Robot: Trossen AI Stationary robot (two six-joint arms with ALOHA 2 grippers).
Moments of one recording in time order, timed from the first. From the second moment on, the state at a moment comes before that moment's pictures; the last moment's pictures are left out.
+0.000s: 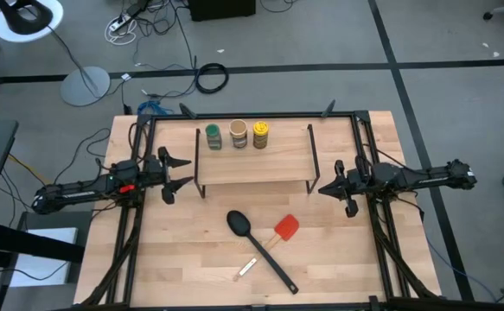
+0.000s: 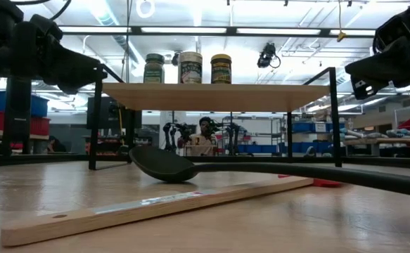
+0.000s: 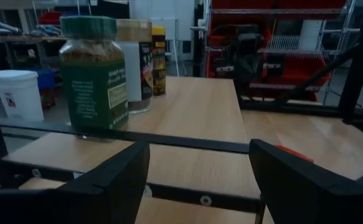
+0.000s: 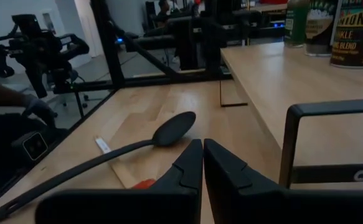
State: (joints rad) left arm 0.15 0.05 0.01 0.07 -0.06 -0.03; right arm 0.09 0.09 0.01 0.01 0.00 0.10
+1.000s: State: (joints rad) left arm 0.15 0.05 0.01 0.08 -0.05 -0.03; right arm 0.09 0.09 0.01 0.02 0.00 0.10
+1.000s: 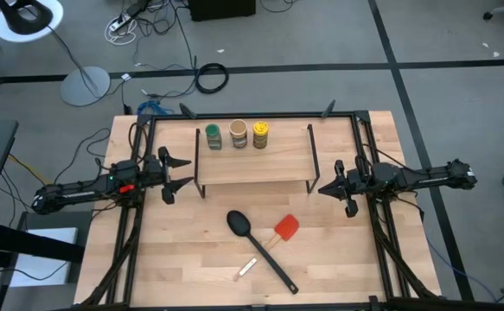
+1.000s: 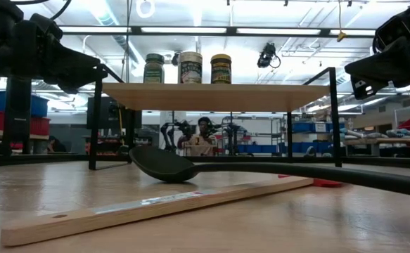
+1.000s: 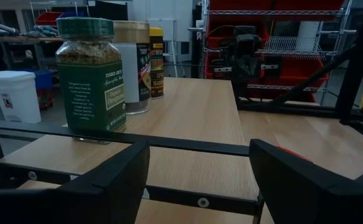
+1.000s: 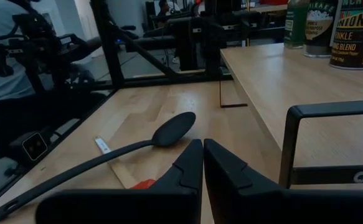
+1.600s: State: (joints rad) left arm 0.15 0.05 0.01 0.08 -0.05 -0.03; right arm 0.09 0.09 0.01 0.02 0.00 0.10
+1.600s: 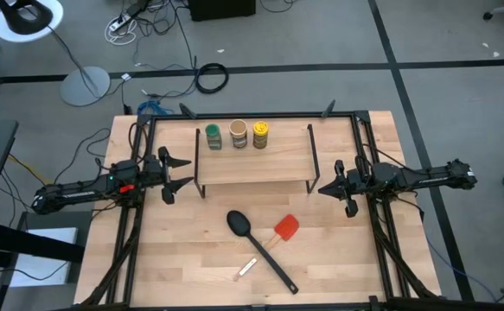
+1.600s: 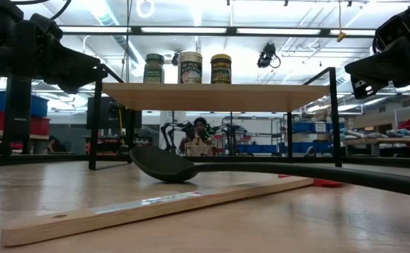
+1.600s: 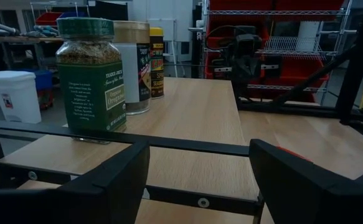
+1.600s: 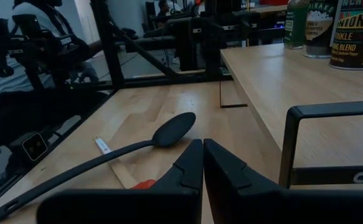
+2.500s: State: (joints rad) left arm 0.15 0.05 0.01 0.08 -0.05 -0.03; right arm 0.09 0.09 0.01 0.02 0.00 0.10
